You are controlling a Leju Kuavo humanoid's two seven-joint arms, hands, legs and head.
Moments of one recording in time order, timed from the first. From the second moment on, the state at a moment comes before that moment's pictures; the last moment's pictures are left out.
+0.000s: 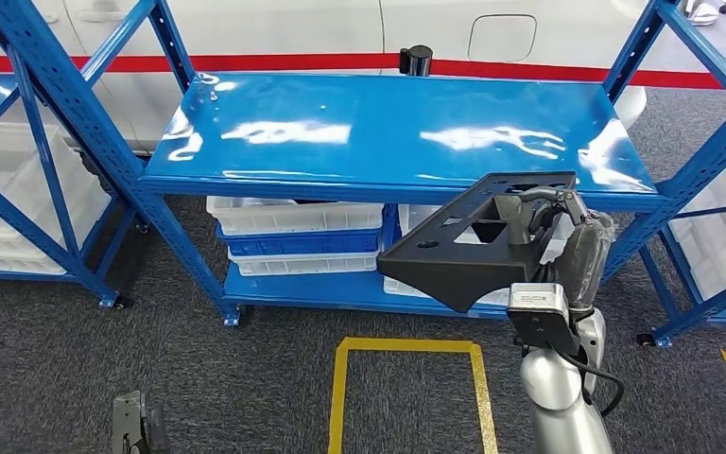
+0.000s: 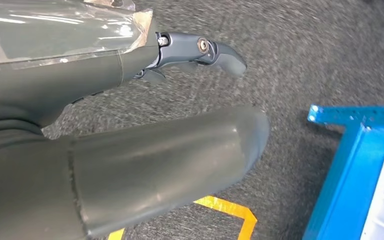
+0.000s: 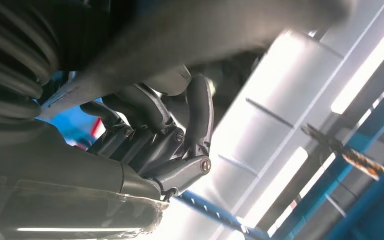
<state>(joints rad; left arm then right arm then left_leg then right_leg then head) -0.23 -0.17 0.53 -0.24 -0.37 0.18 -0.52 -0.09 0.01 0.09 -1.51 0.54 -0.42 -0.46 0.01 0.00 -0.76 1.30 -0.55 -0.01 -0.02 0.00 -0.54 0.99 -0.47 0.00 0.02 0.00</state>
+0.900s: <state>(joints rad) -0.19 -0.14 0.63 -0.24 -0.33 0.26 -0.63 -0.05 0.06 0.02 -1.47 0.40 -0.34 -0.55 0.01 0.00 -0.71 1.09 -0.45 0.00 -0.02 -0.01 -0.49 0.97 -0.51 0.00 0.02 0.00</state>
